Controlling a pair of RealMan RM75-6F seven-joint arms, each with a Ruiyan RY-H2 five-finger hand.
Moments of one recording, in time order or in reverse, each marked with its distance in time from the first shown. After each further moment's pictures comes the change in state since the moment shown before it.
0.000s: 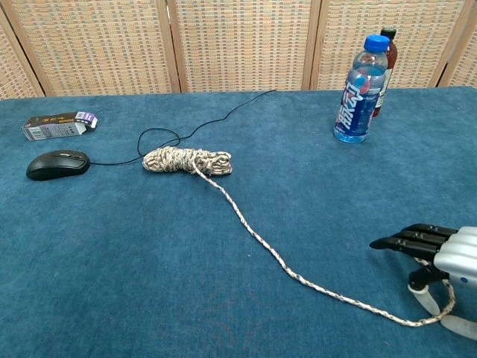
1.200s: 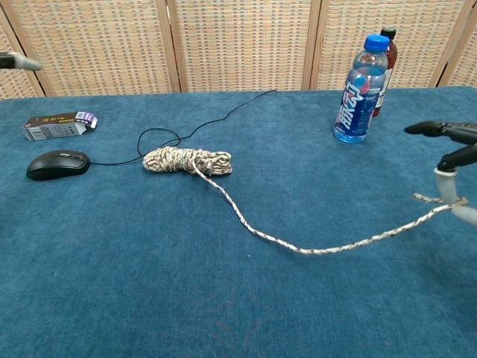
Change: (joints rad) left arm -0.336 -0.018 -0.095 0.065 0.010 -0.372 -0.002; right arm -0.022 0.120 0.103 -0.100 0.072 0.230 0.234
